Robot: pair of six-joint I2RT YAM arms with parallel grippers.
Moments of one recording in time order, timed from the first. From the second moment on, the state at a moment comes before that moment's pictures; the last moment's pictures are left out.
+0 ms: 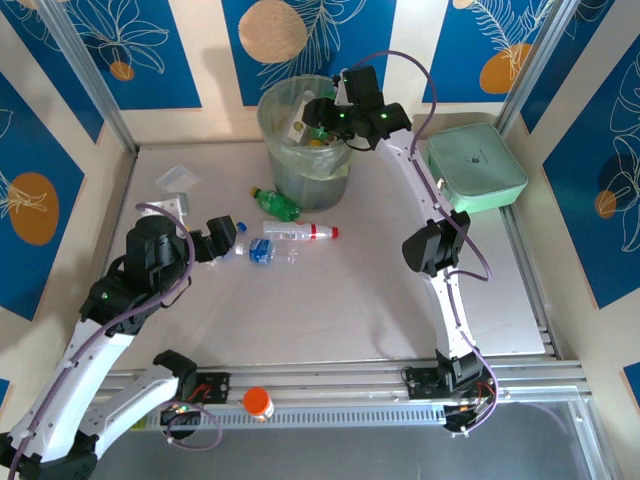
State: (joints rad) left arm -0.47 0.75 1.02 -0.73 -0.19 -0.52; right arm 0.42 2.34 2.68 -0.90 -0.29 0.58
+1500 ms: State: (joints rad) left arm -0.23 1.50 1.13 -0.75 -0.23 -0.69; right arm 0.53 1.04 1.10 -0.62 -0.23 0.43
